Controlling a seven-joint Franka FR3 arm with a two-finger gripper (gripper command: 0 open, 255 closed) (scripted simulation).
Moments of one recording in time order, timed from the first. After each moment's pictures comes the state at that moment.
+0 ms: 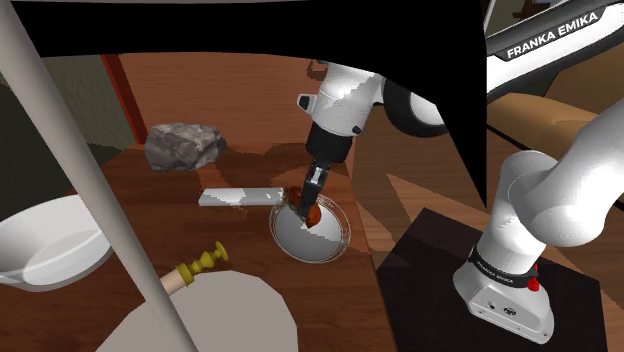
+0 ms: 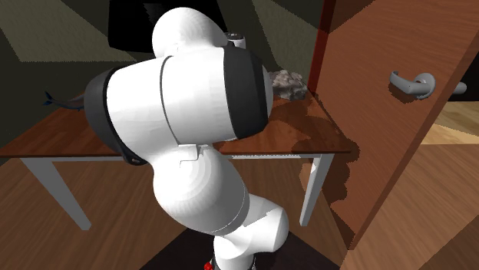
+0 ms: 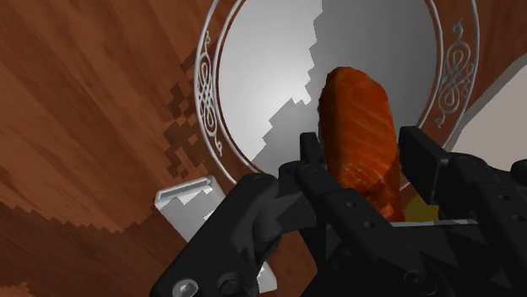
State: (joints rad) arm 0.35 -0.47 0.37 -2.47 0.29 2.31 0.03
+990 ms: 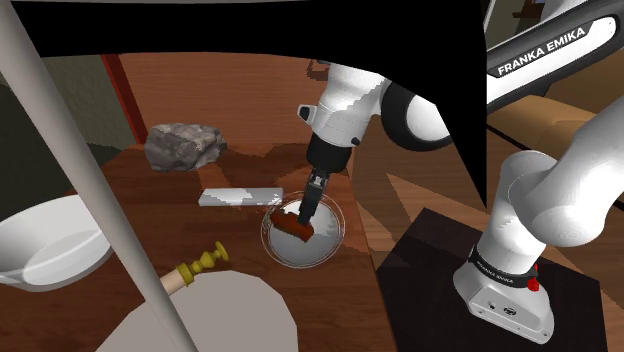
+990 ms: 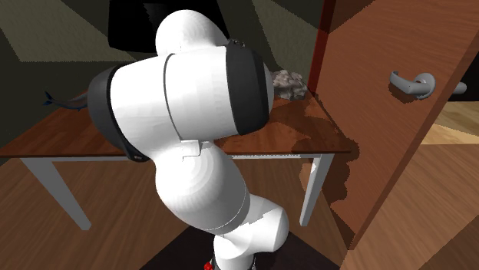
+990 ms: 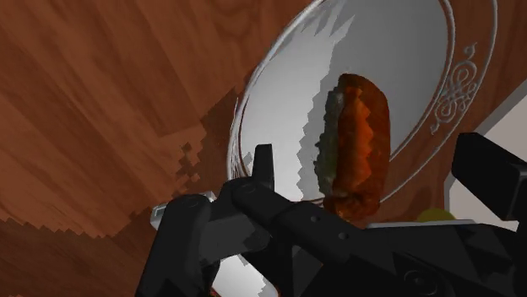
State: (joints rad) arm 0.35 -0.45 0.38 -2.51 0.30 2.37 0.03
